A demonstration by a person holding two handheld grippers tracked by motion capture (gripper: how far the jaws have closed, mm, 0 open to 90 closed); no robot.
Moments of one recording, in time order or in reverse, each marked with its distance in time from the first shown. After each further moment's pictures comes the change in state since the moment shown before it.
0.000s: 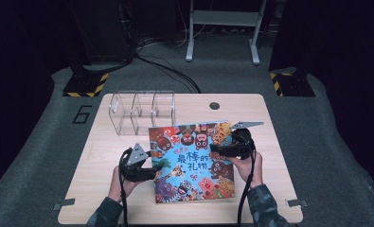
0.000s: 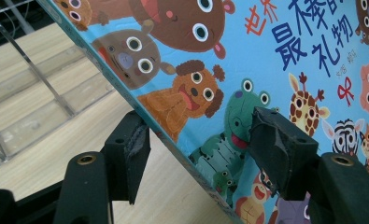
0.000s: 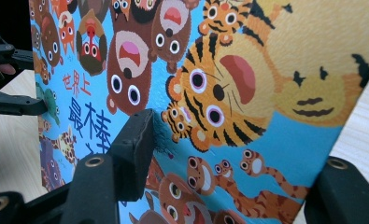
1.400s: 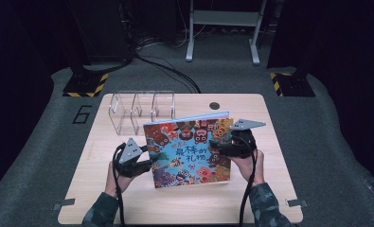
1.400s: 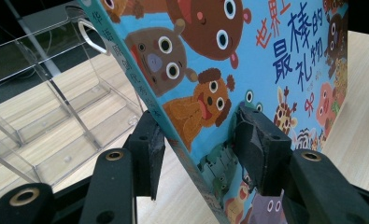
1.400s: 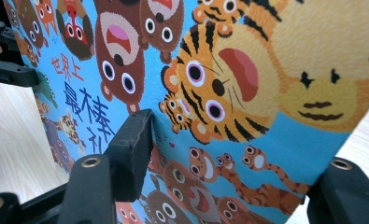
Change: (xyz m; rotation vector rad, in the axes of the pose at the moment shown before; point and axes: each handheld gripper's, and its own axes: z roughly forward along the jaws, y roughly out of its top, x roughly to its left) left arm 0.008 0.015 -0.018 -0.105 0.037 0.035; right arm 0.015 0.008 -0.014 -0.112 -0.043 -0.168
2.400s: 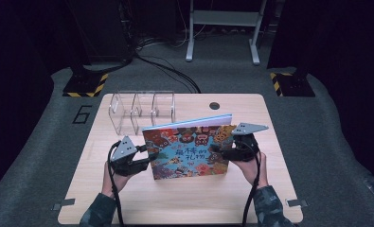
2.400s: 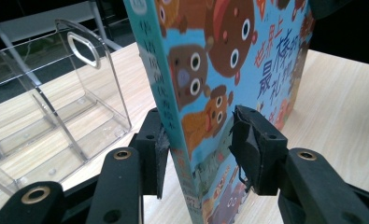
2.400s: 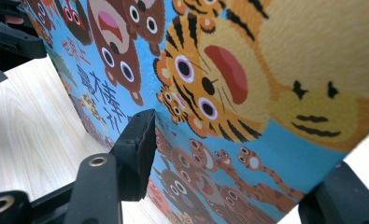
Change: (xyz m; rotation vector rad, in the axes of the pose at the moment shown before) left arm 0.010 0.006 -0.010 -0.063 -0.093 -0.048; right arm 0.000 -0.008 -0.008 -0.005 0.057 -0.054
